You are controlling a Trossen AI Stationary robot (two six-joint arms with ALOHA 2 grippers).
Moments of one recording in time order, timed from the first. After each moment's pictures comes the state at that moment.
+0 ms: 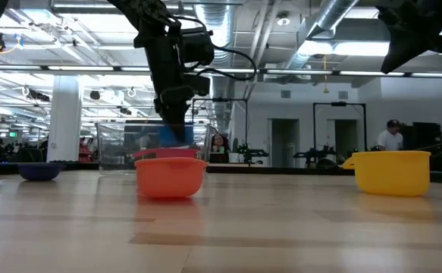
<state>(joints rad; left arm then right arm) 0.34 1.75 1.26 -0.74 -0.08 0.04 0.07 0.75 0.93 -1.21 0.52 1.05</state>
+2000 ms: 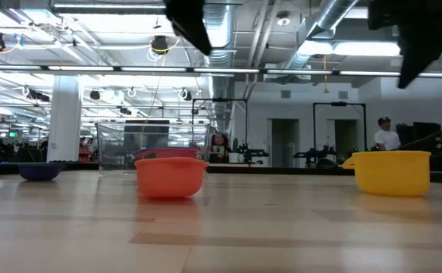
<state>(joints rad) -0.03 1.62 1.57 -0.93 -0.26 0.00 0.41 1.10 0.93 -1.11 0.31 0.94</state>
